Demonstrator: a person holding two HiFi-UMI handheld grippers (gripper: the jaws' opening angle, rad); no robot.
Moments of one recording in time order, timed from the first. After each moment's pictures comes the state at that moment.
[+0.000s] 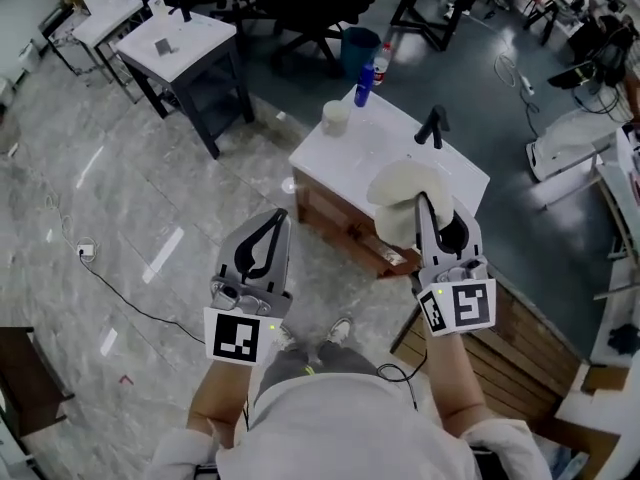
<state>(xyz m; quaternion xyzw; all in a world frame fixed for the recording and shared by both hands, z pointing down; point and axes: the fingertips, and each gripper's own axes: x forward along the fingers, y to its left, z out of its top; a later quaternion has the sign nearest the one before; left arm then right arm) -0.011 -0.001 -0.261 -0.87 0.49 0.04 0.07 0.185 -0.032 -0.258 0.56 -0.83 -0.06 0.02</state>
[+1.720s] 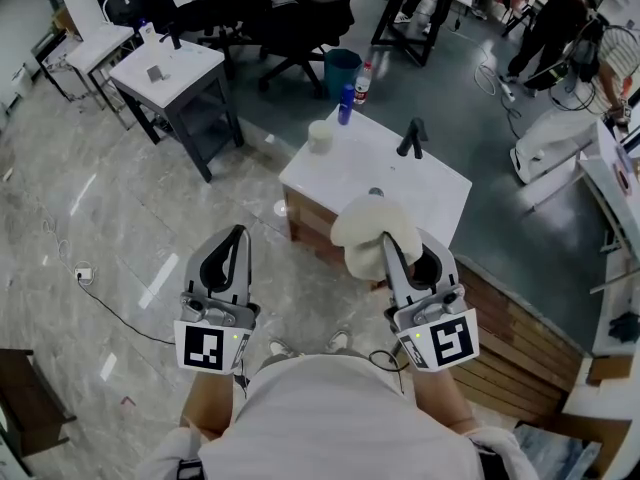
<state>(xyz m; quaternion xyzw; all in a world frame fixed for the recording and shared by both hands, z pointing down) -0.049 0.025 -0.306 -0.85 0.50 0.05 0.11 0.144 0.042 -0.305 0.50 -0.86 -0.08 -0.02</state>
